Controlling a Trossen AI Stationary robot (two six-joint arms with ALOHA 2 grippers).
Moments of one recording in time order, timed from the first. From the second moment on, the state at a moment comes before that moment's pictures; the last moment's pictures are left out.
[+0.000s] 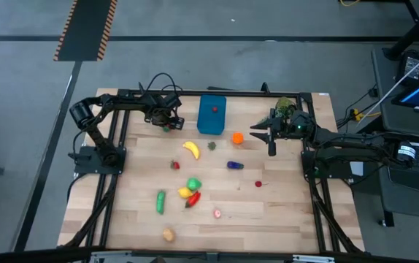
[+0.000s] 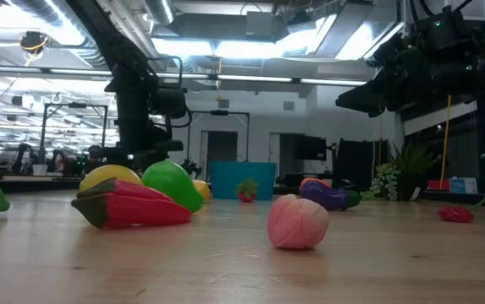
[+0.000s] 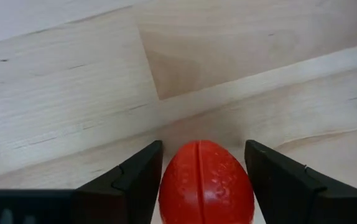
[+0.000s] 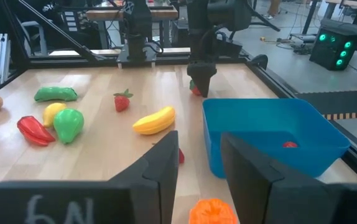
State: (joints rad) left arm 0.65 1.67 0.88 -0.59 -0.01 -0.69; right arm -0.46 0.92 0.23 0.51 -0.35 -0.09
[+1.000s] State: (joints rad) left arm 0.64 1.64 0.87 -0.61 0.03 -0.48; right arm -0.46 0.92 0.23 0.50 -0.35 -0.11
